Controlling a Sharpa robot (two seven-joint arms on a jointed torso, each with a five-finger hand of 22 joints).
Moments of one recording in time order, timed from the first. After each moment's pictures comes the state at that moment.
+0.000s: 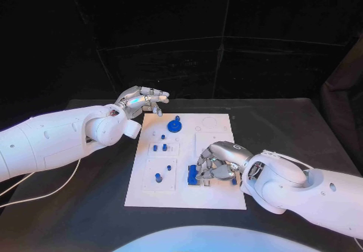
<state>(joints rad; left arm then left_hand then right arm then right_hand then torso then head) 1.23 -0.83 -0.13 1.35 -0.03 -0.10 0.34 1.24 -0.05 0.43 -0.13 0.05 0.97 0.20 0.13 0.07 1.00 0.12 0.36 0.11 1.19 0.03 0.89 0.57 0.16 1.17 0.12 0.59 0.55 1.00 -0.86 -0.08 1.84 -1.52 -0.34 -0.20 1.29 -0.04 0.02 0.00 0.14 1.07 0.07 0.27 0.31 1.29 0.00 0.67 0.82 1.46 -0.07 1.30 1.20 0.09 1.37 0.04 1.40 1.14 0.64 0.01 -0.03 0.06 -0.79</state>
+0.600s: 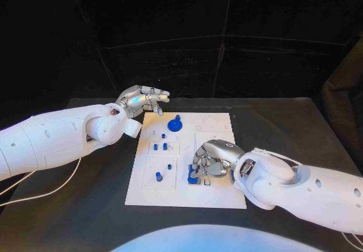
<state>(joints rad) 1.23 -0.83 -0.13 1.35 -0.03 -0.09 0.34 1.24 -0.05 0.43 -0.13 0.05 0.97 0.20 0.13 0.07 1.00 0.12 0.36 0.11 1.18 0.04 0.89 0.57 0.16 1.17 0.12 0.59 0.55 1.00 -0.78 -0.08 1.79 -1.55 -0.33 -0.25 1.29 -0.03 0.00 -0.01 0.07 1.06 0.06 0.36 0.37 1.29 -0.01 0.72 0.86 1.46 -0.07 1.30 1.22 0.09 1.38 0.03 1.40 1.15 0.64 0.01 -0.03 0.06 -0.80</state>
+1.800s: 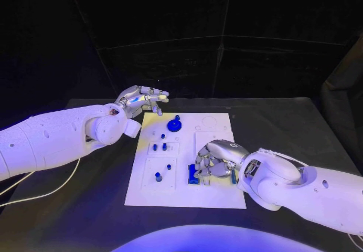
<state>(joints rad) 1.23 -0.83 -0.13 1.34 -0.03 -0.09 0.34 1.24 -0.05 0.43 -0.13 0.05 0.97 0.20 0.13 0.07 1.00 0.12 0.36 0.11 1.18 0.04 0.89 0.57 0.16 1.17 0.12 0.59 0.55 1.00 -0.83 -0.08 1.81 -1.53 -0.35 -0.20 1.32 -0.03 -0.01 -0.03 0.08 1.04 0.06 0.40 0.39 1.29 -0.02 0.74 0.87 1.47 -0.08 1.31 1.23 0.09 1.38 0.02 1.40 1.16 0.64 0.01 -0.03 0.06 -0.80</state>
